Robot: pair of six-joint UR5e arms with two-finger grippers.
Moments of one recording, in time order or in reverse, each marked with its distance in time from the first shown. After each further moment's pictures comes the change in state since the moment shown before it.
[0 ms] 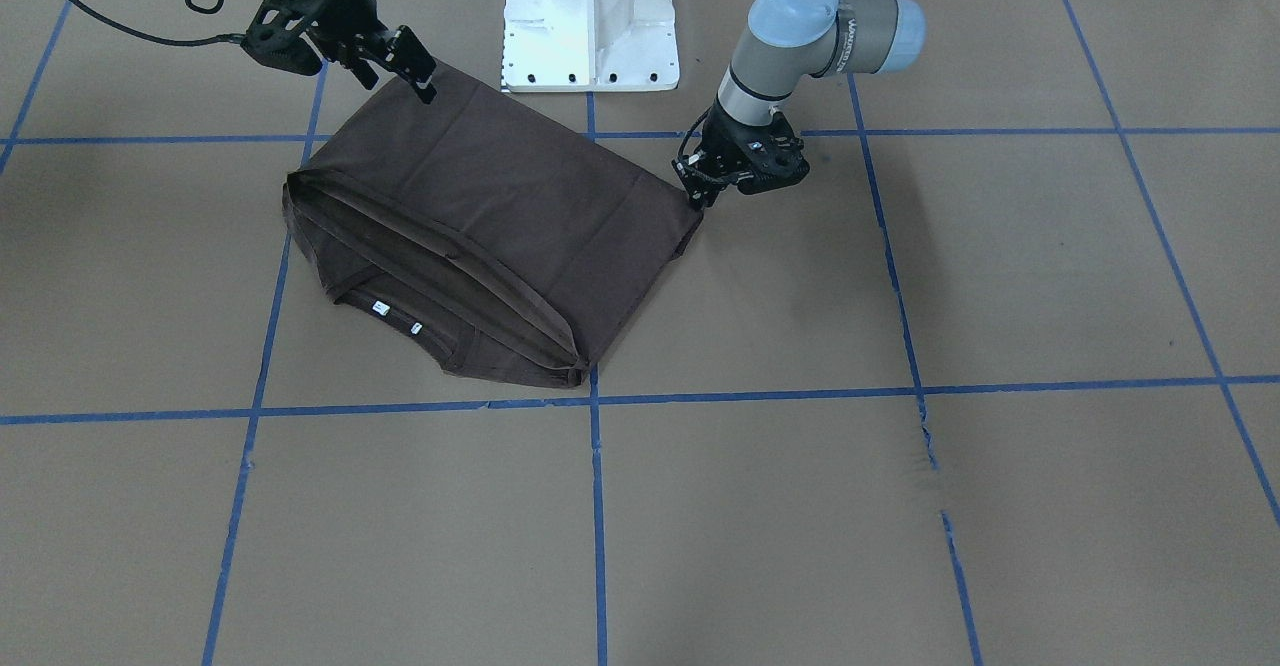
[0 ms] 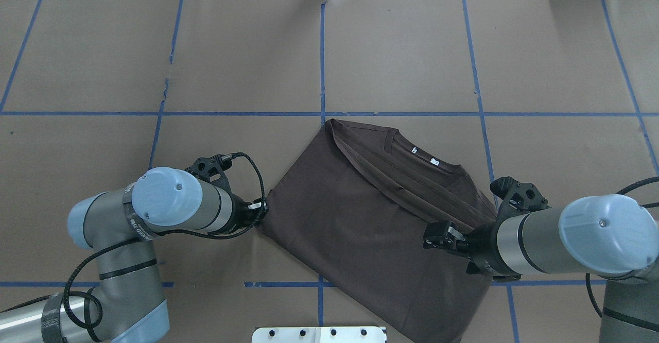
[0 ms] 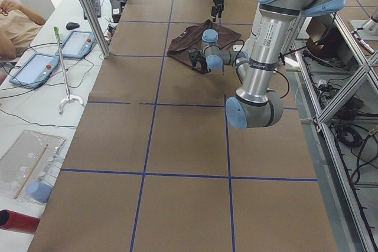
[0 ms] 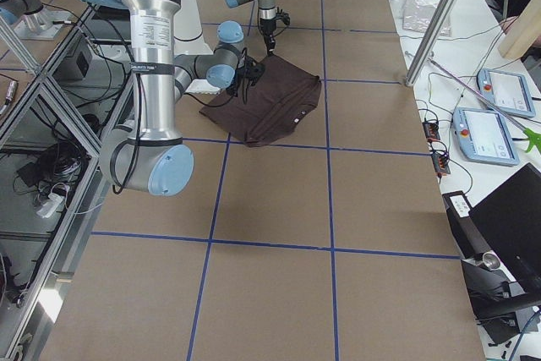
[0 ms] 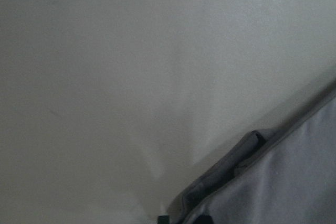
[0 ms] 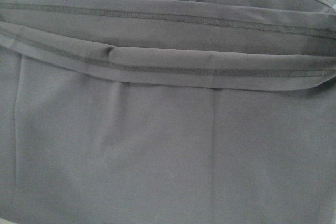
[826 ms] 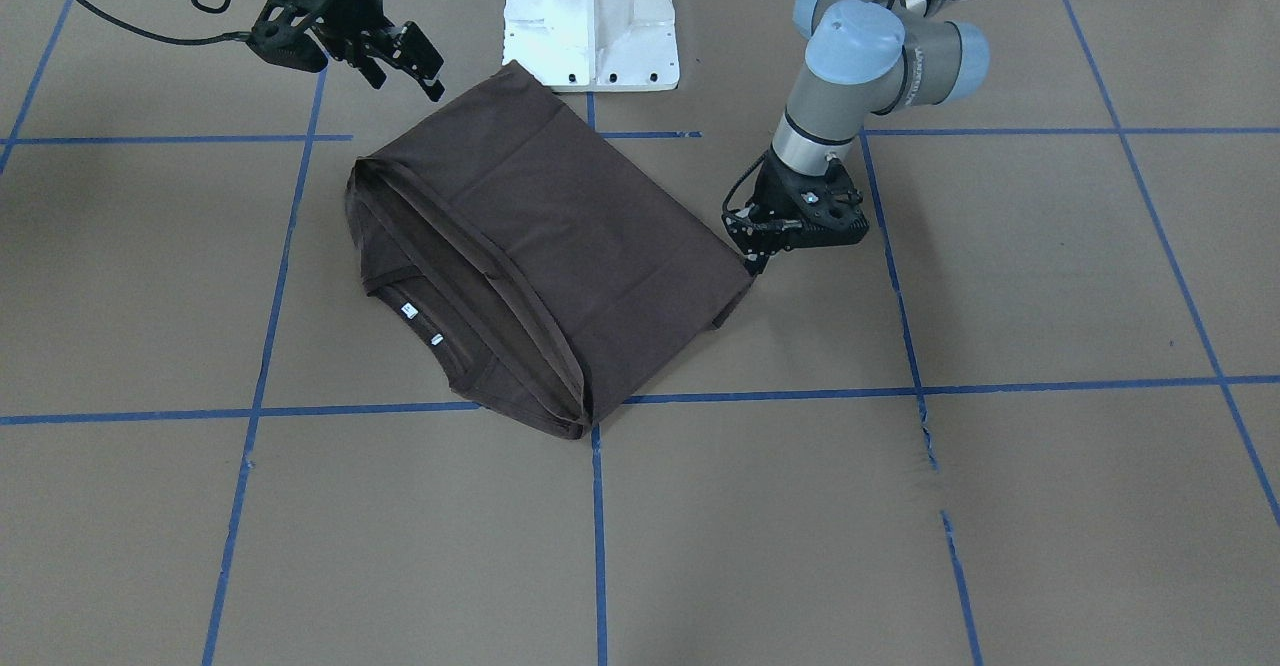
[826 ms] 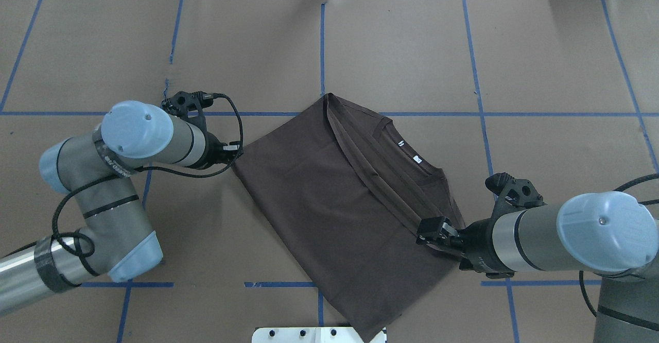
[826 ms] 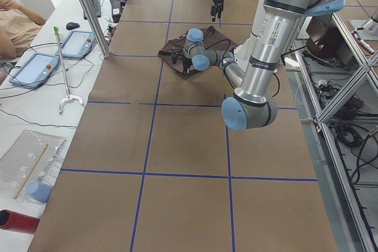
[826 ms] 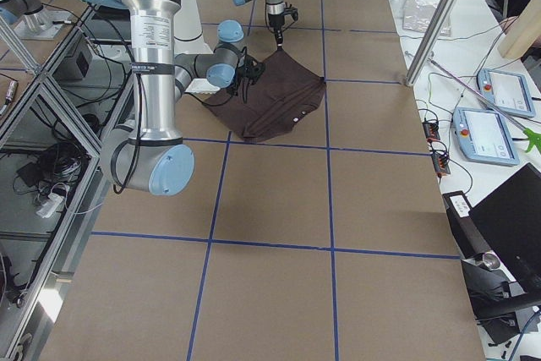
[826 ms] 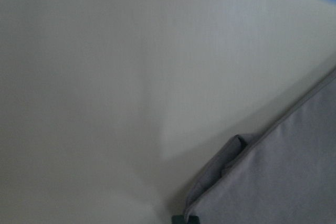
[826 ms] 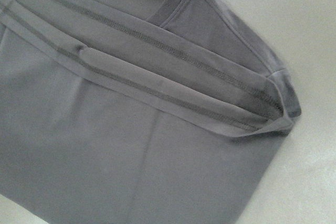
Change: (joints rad) left arm -0.224 -0.054 0.100 -0.010 0.003 0.356; right arm 0.006 0.037 0.002 0.000 -0.014 0.008
